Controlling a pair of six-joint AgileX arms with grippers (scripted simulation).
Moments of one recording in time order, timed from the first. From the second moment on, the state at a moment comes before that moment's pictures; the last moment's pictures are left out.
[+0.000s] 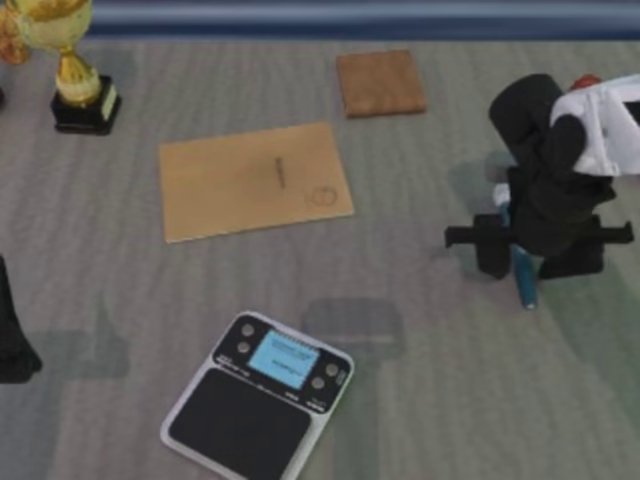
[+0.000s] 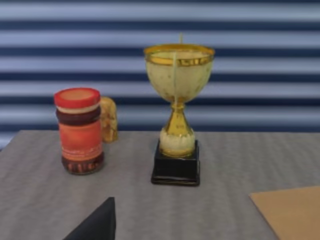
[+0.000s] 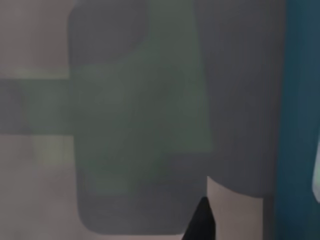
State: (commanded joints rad) left arm 0.00 0.00 0.00 0.00 0.00 0.00; right arm 0.34 2.13 1.28 -0.63 0.04 0.38
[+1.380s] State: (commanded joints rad) left arm 0.00 0.00 0.00 0.00 0.00 0.00; right arm 0.34 1.88 1.04 0.30 -0.26 0.15
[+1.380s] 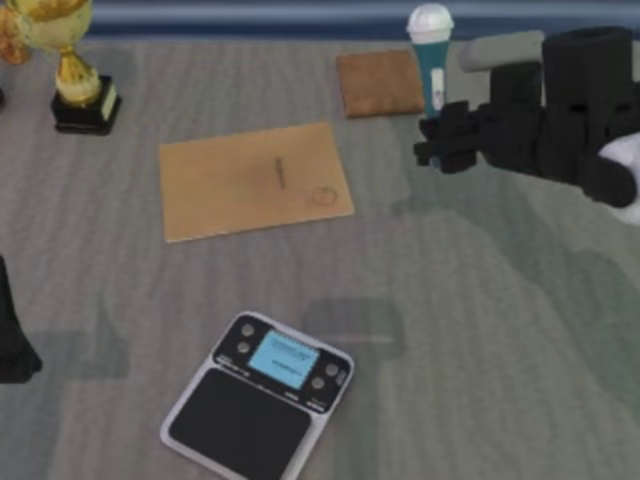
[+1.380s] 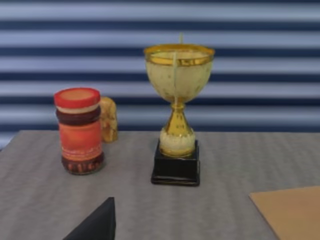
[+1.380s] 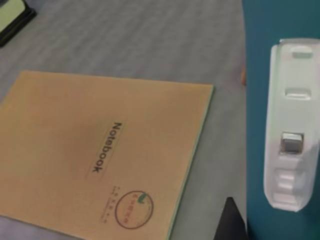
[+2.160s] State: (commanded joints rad) left arm 0.00 0.00 0.00 0.00 0.00 0.00; right arm 0.33 1.70 0.89 0.82 -0.43 0.02
